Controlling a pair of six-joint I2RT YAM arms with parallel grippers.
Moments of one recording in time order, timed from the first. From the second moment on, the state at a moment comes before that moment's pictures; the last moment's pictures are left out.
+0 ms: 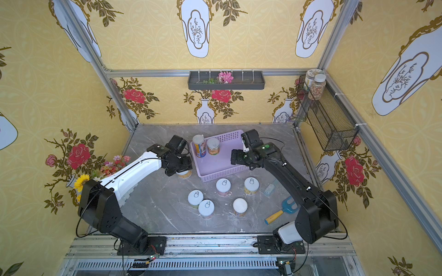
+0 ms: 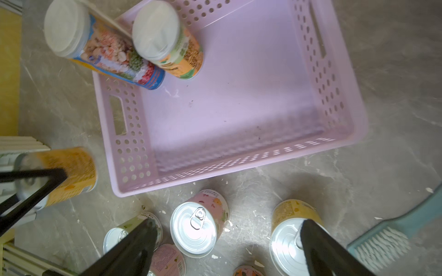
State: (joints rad) left arm -0.52 1.57 1.32 -0.98 -0.07 -0.72; right arm 0.37 1.47 1.30 -0.85 -0.10 0.44
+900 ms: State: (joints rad) left arm -0.61 1.73 1.62 -0.98 0.01 -0.72; right arm 0.08 1.99 1.58 -0.86 -0.37 0.11
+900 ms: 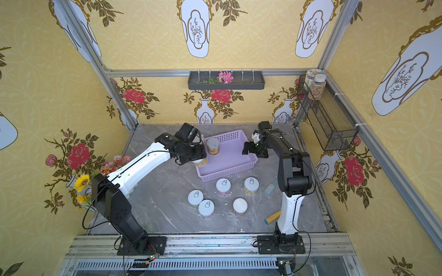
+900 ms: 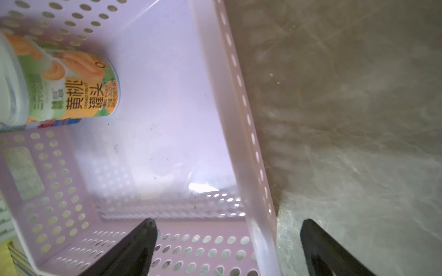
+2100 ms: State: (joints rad) left arm -0.58 1.86 1.43 -0.62 -0.13 -0.59; right arm 0.25 1.61 1.33 -0.84 -0.15 0.19
